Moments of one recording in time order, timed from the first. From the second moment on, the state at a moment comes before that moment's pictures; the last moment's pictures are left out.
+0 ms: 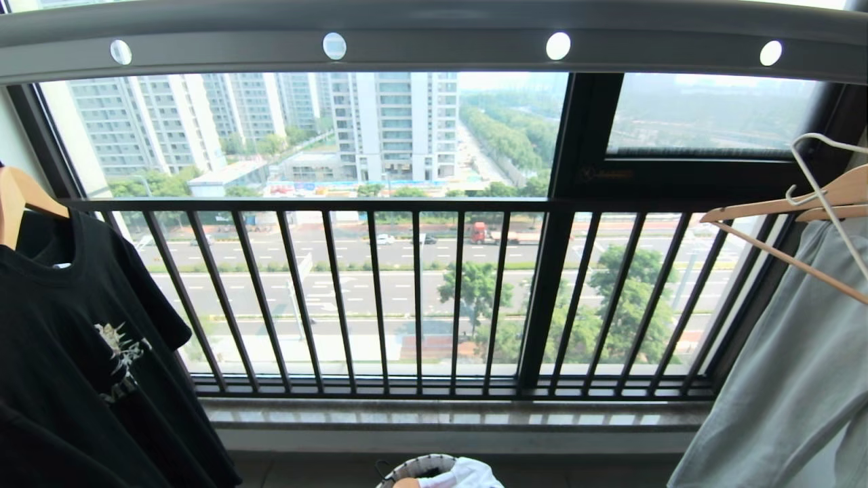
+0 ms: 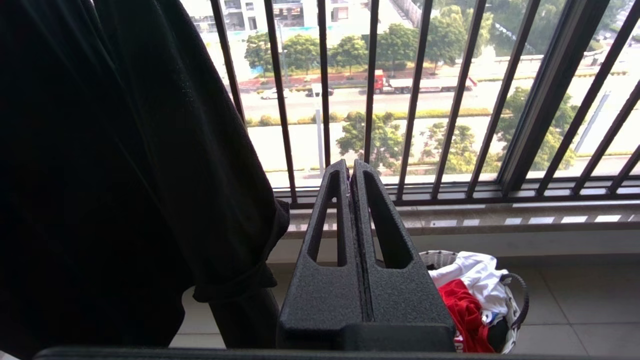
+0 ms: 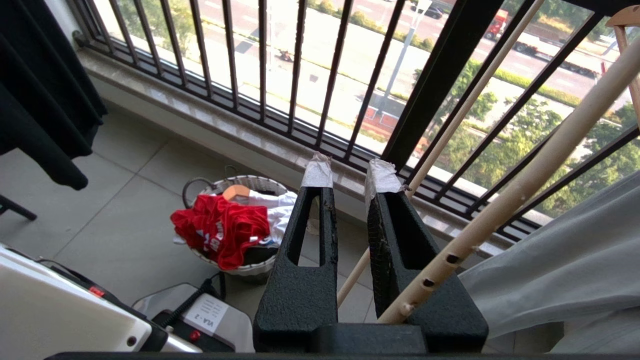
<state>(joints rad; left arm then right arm) -0.01 0.00 0.00 0.00 -0.02 0.02 0.36 0.72 -0.98 0.55 0.00 -0.09</state>
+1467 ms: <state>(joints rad) -0.01 0.00 0.00 0.00 -0.02 0.02 0.37 0.84 -0.96 0.50 0.67 -0.15</state>
